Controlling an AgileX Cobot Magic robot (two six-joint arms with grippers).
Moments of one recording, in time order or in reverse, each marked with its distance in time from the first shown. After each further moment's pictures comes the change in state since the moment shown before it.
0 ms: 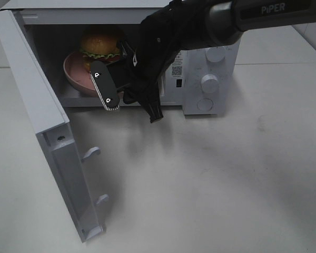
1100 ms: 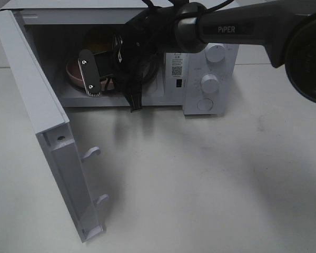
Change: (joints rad) left arm 0.000 0.000 0.000 0.000 0.000 0.000; right arm 0.000 0.180 -0.253 -0.095 0.003 0.189
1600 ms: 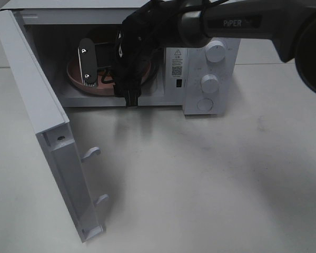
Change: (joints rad) left arm 0.000 0.000 0.000 0.000 0.000 0.000; right arm 0.000 -0.046 0.030 0.000 0.002 0.135
